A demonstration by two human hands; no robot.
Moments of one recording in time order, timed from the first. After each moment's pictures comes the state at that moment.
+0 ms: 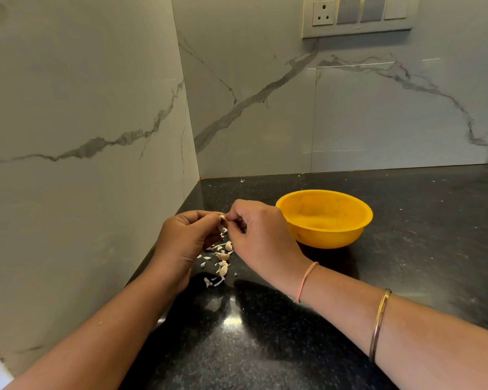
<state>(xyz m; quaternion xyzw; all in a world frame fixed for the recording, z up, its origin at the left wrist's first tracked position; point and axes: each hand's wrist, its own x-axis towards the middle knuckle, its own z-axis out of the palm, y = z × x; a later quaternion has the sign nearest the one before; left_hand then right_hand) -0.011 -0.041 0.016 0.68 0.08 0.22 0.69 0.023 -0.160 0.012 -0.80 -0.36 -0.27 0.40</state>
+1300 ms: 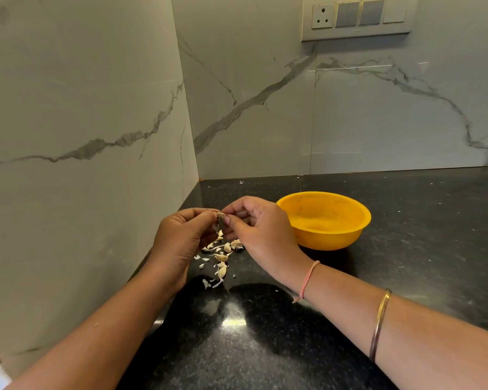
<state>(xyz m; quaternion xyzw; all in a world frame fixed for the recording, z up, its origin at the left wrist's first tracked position) -0.008 -0.040 0.020 0.66 0.08 0.23 0.71 0.032 -0.159 0.010 -0.72 -0.32 -0.14 0.60</state>
